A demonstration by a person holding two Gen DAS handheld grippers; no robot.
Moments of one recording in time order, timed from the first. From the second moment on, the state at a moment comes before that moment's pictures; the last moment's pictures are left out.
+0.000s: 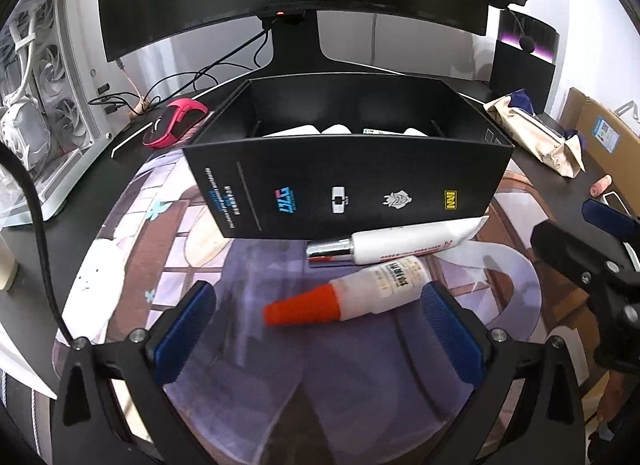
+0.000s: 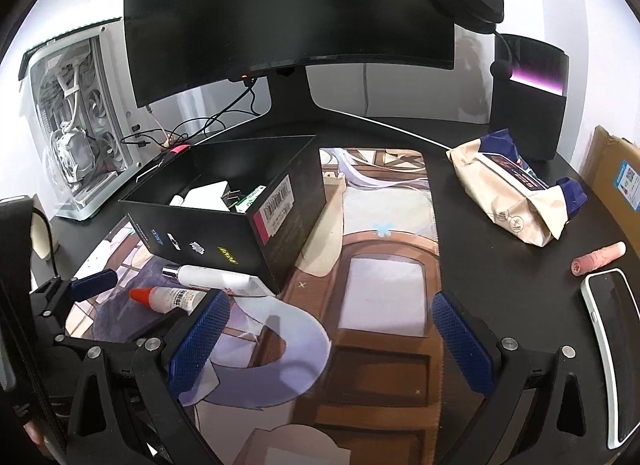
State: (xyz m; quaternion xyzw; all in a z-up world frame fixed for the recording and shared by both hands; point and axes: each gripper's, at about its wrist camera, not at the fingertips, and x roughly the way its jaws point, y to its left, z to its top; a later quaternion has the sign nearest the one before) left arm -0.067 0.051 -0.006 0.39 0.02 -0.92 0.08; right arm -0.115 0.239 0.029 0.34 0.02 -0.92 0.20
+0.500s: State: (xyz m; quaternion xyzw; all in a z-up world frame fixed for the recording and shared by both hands) left arm -0.082 0.054 -0.014 0.41 0.04 -0.90 0.09; right arm -0.114 0.237 0.030 0.33 0.02 -0.92 0.21
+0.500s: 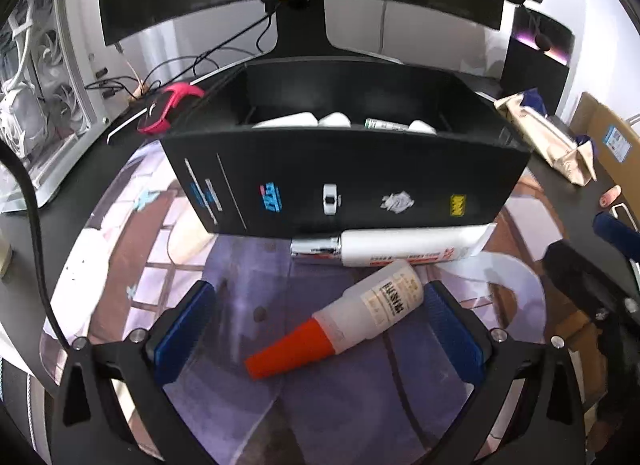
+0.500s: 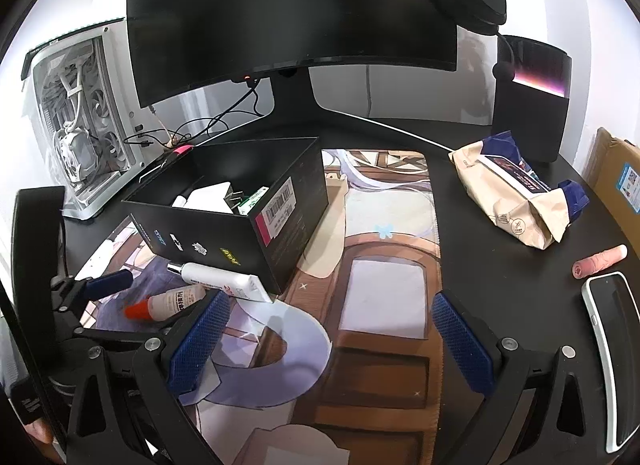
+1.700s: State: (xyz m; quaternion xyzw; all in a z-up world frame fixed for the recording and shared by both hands) left arm -0.039 -0.024 -0.018 0.38 0.06 -0.92 0.07; right arm -0.108 0.218 0.024 0.34 0.04 -0.91 0.22
